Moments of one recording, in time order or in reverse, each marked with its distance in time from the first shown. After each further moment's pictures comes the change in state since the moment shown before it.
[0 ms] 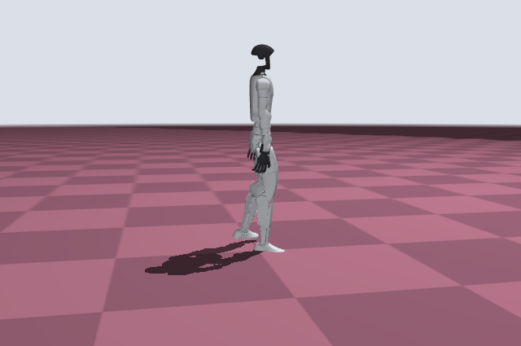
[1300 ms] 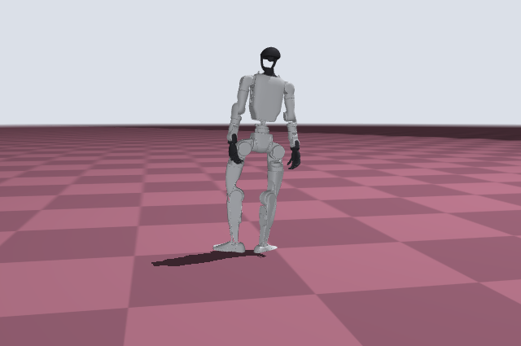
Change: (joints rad) left arm 0.029 0.059 0.135 -0.008 -0.111 -0.016 0.075; right arm 0.084 -0.058 -0.028 0.083 0.002 -0.007 -0.011; waist 0.125 0.012 -0.008; left_leg 0.084 0.085 0.760 -0.273 0.117 -0.235; right_leg 0.129 -0.070 -0.660 0.033 -0.161 0.132
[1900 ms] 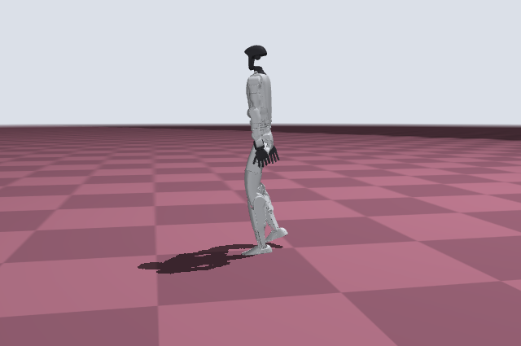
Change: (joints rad) left arm -0.038 -0.012 0.048 0.045 -0.013 0.056 -0.077; right arm 0.003 0.011 -0.020 -0.148 0.054 -0.026 0.025; waist -0.080 0.136 0.010; left_leg -0.201 -0.033 -0.729 0.058 -0.061 0.080; right_leg -0.318 0.034 0.644 0.622 0.151 -0.065
